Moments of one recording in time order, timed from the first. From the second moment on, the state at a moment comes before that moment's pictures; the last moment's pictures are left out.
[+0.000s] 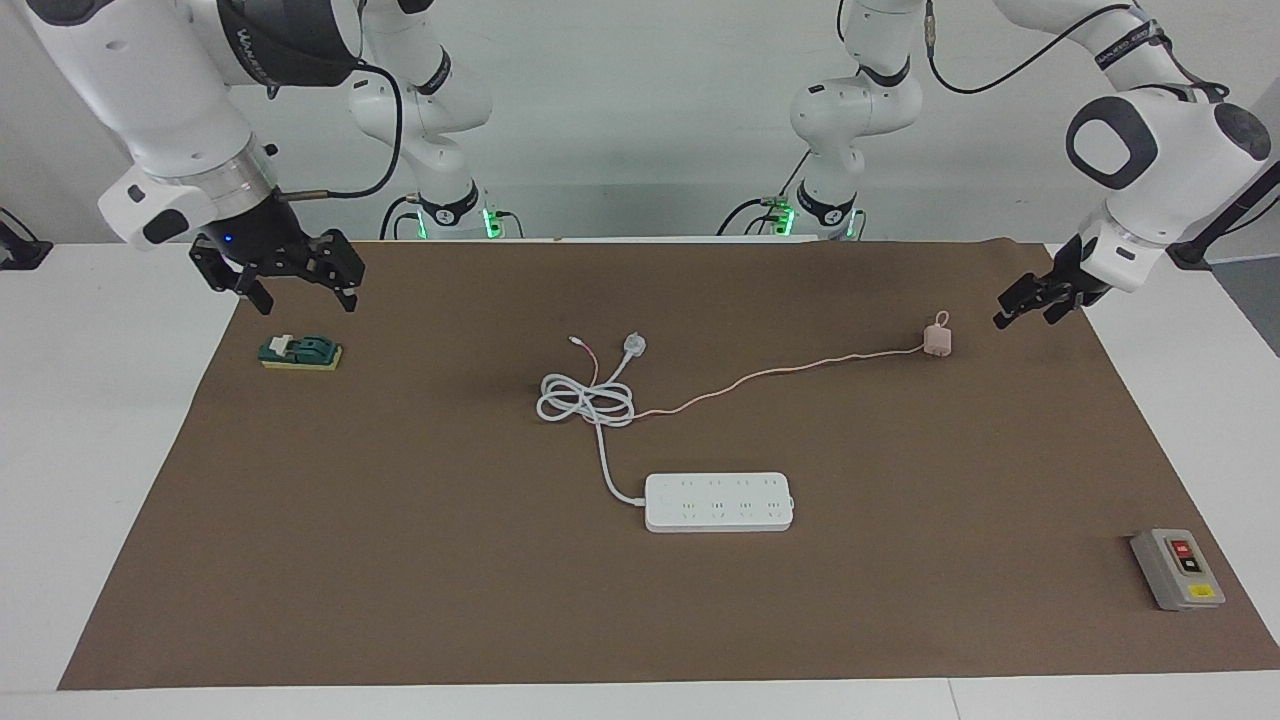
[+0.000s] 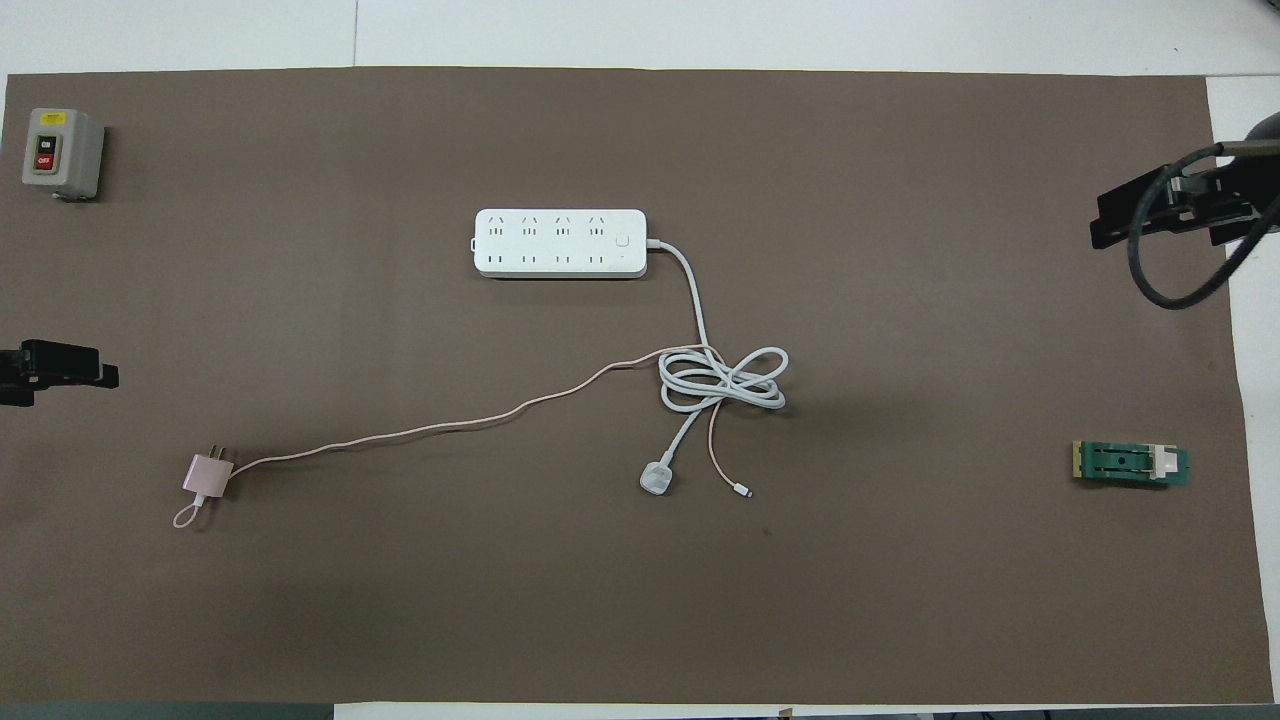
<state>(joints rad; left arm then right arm) 0.10 -0.06 0.12 -1.98 -0.09 1.85 0.13 0.15 0.16 -0.18 -1.33 0.04 1.47 -0.04</state>
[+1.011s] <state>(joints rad) -0.08 -0.10 0.10 -1.73 0.01 1.53 -0.09 -0.06 -0.04 0.00 -1.56 -0.01 1.49 -0.07</state>
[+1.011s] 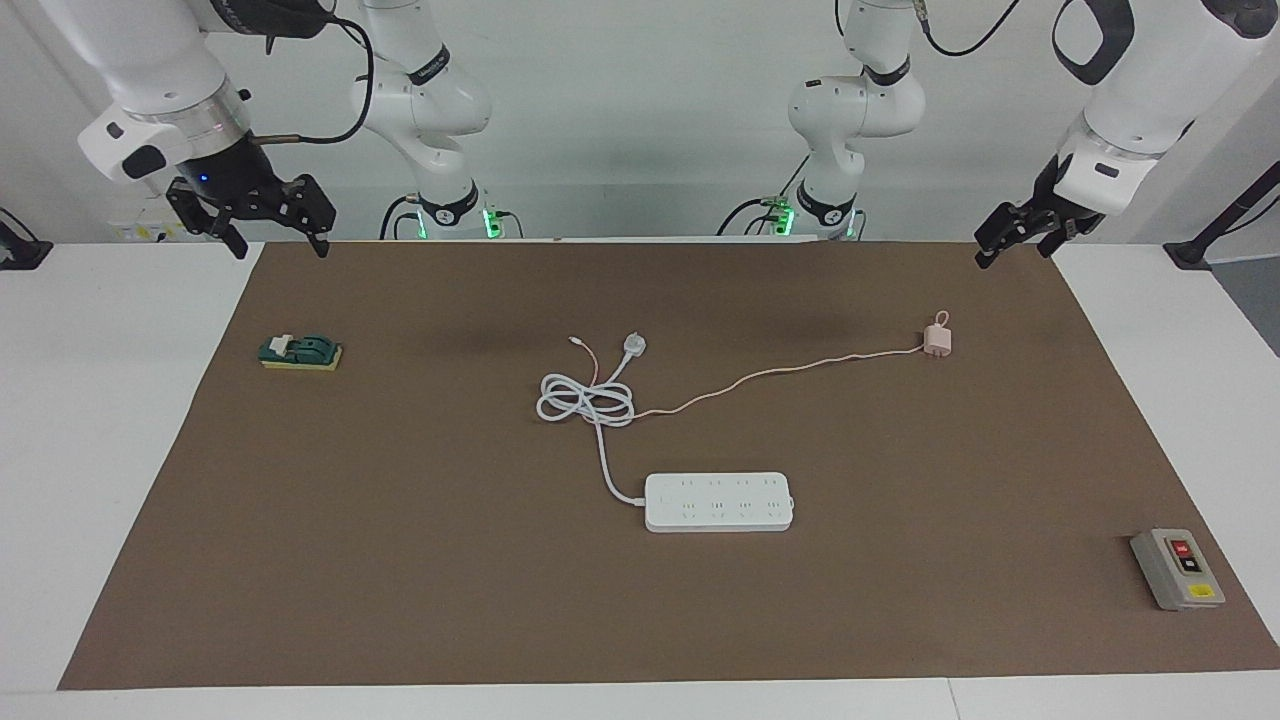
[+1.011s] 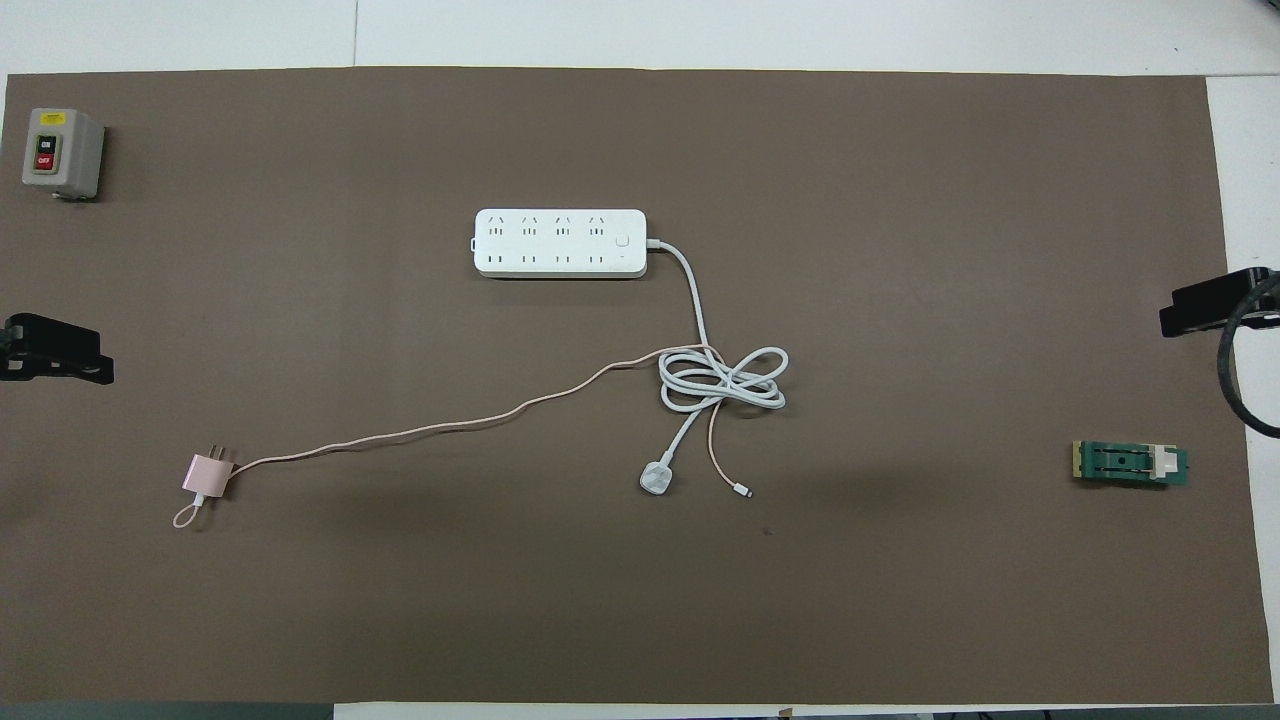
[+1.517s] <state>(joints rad) -0.13 -0.07 0.09 -1.71 0.01 1.52 -0.09 -0.06 -0.03 0.00 -1.56 -0.01 1.50 -0.07</state>
